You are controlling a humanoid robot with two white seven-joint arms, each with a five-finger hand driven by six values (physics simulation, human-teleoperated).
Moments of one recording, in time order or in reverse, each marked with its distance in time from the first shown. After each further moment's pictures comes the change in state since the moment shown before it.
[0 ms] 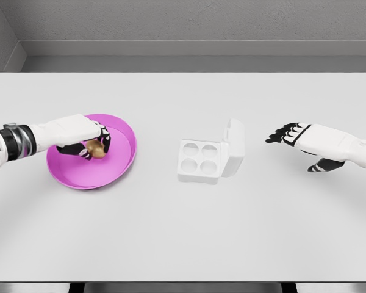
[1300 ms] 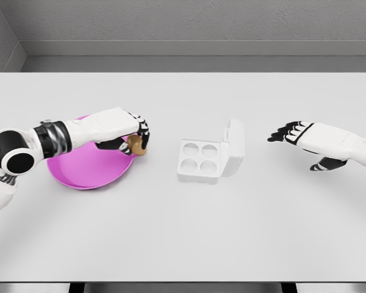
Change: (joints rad) left arm -0.003 -0.179 0.027 -0.059 0.000 -0.004 0.000; right arm -0.002 -0.008 -0.004 0.000 -0.002 0.000 0.000
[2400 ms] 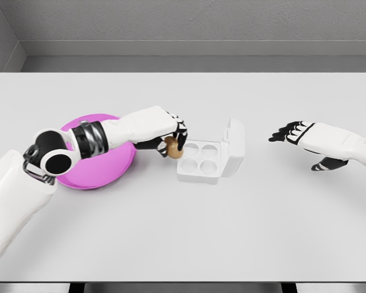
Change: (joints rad) left arm -0.017 -0.181 -0.012 -0.005 -0.039 -0.010 0.000; right arm 0.000 -0.005 0.000 0.001 0.000 0.000 0.000
